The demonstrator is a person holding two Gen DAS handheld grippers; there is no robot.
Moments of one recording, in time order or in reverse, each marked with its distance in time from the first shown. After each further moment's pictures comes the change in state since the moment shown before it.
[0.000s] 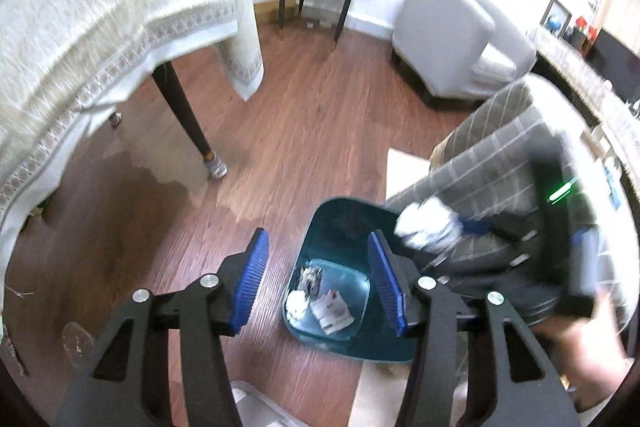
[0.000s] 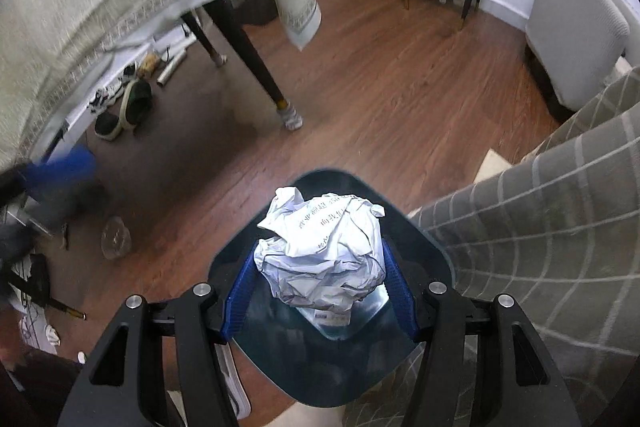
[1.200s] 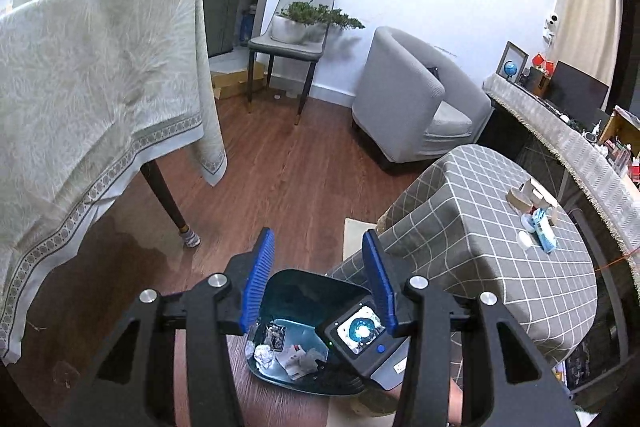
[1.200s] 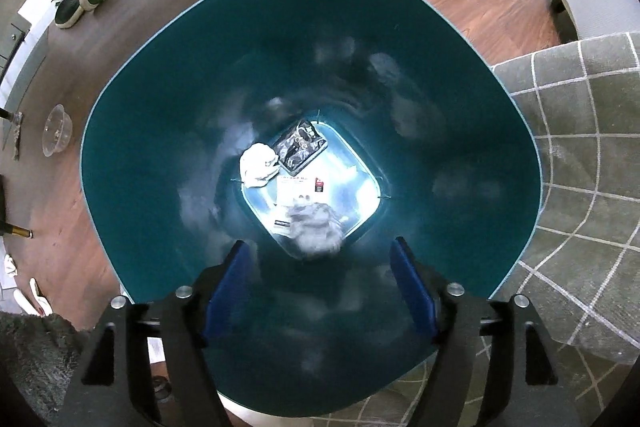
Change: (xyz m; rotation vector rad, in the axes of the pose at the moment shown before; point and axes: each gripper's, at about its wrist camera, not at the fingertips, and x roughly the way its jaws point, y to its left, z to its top) left arm -0.092 -0.041 0.029 0.042 -0.237 -0.099; right arm 0.113 0.000 -0.066 -0.117 0.337 -0.120
